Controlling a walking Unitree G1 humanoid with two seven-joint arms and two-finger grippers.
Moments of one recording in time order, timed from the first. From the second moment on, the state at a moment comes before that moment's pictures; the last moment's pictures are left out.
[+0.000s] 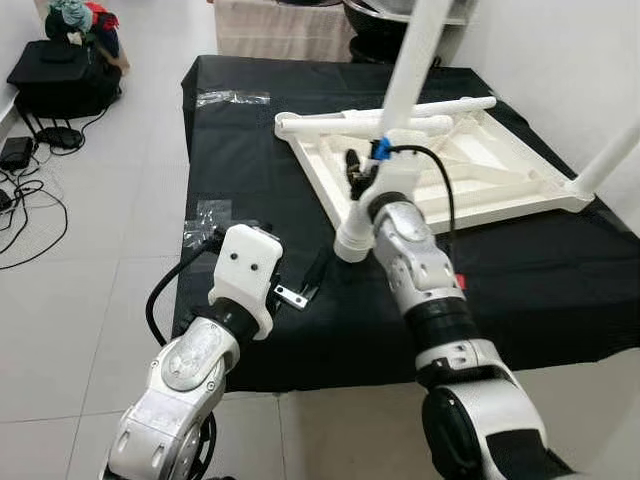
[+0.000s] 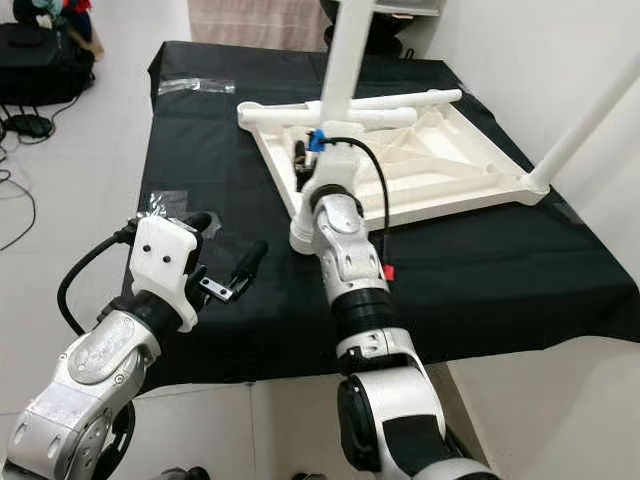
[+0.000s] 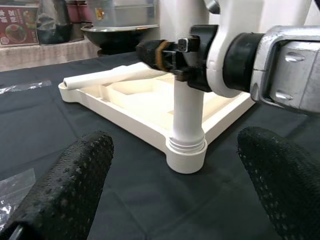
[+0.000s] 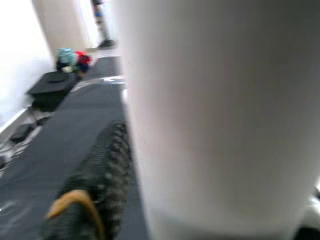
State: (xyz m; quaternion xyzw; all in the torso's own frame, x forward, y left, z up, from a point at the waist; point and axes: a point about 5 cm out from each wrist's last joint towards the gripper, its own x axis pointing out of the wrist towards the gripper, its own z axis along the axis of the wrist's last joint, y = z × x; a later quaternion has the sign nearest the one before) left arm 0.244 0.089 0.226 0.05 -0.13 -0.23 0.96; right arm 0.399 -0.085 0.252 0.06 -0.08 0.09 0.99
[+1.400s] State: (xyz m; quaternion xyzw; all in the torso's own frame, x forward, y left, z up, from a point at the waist) left arm 0.245 0.089 0.226 0.05 -0.13 -0.23 0.96; right arm 0.403 -0.086 0.260 0.02 -0.06 0.31 0.95
